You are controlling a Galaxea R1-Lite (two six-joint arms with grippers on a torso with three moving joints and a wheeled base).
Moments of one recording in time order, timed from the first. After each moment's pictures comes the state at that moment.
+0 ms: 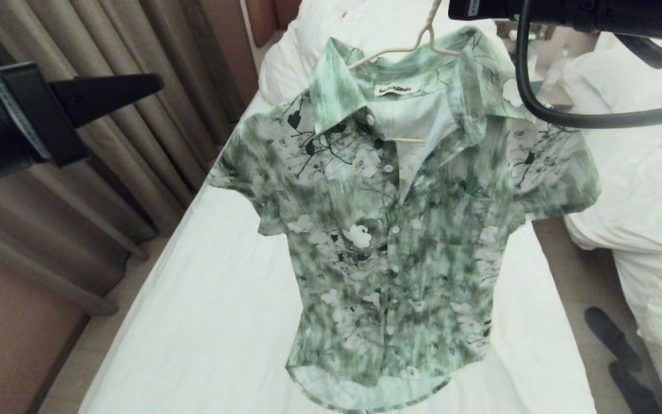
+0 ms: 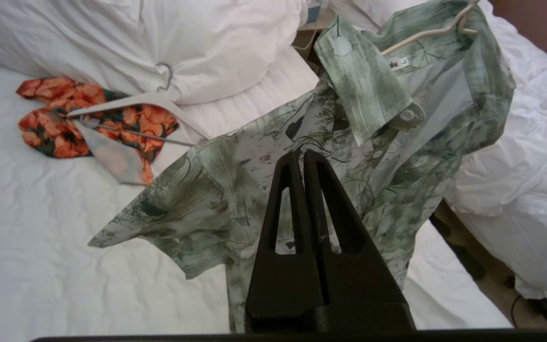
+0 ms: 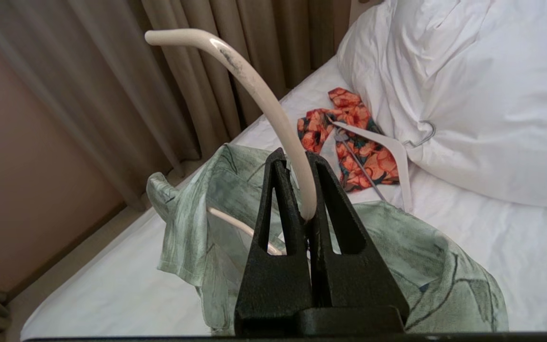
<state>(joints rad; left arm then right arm) -0.50 1.14 -1.04 -0.21 -0.07 0.03 0.69 1.75 -1.96 0.02 -0.04 -0.10</state>
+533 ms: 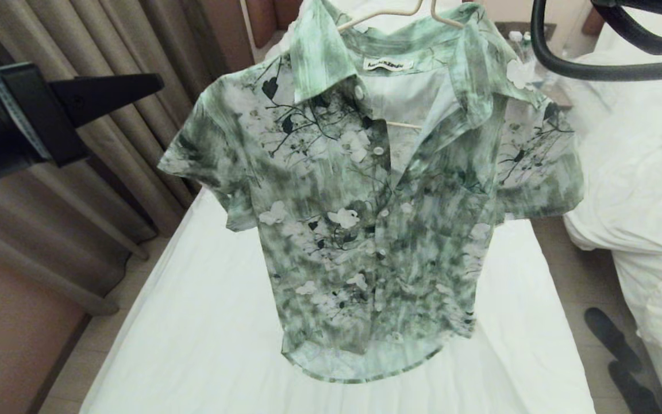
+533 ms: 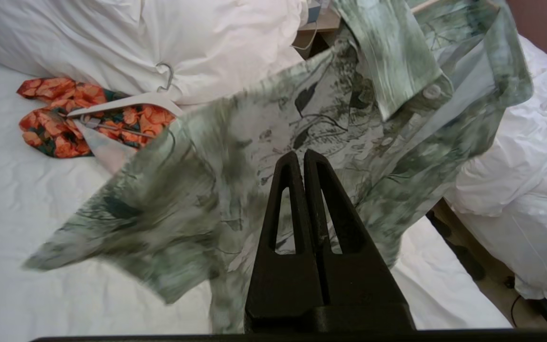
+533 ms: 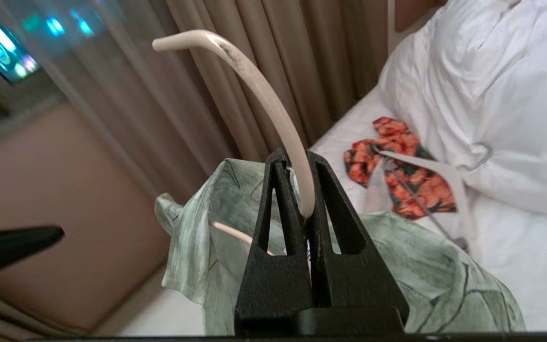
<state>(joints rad) -0.50 1.14 -1.04 -0.21 -0.07 0.03 0.66 1.74 -1.96 -0.08 0.08 0.08</state>
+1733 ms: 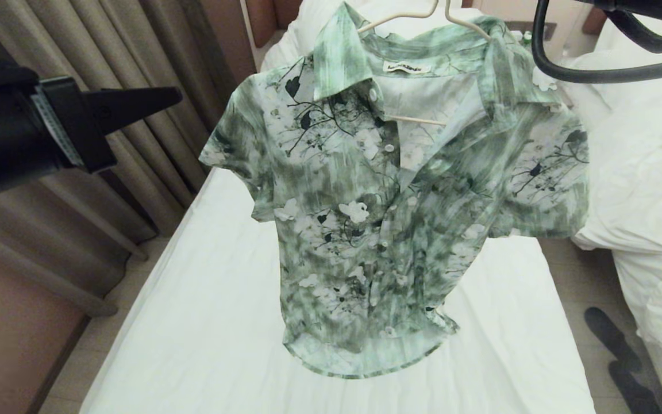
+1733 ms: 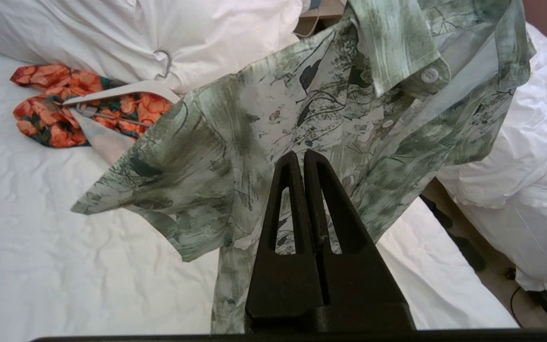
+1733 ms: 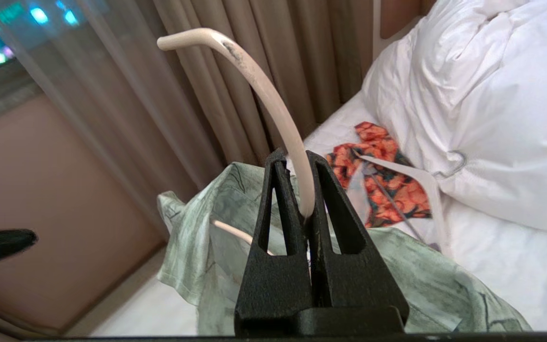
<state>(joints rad) -0.50 1.18 -1.04 -0.21 -0.07 0.03 0.59 1.76 -1.99 -0.08 0.13 0.03</state>
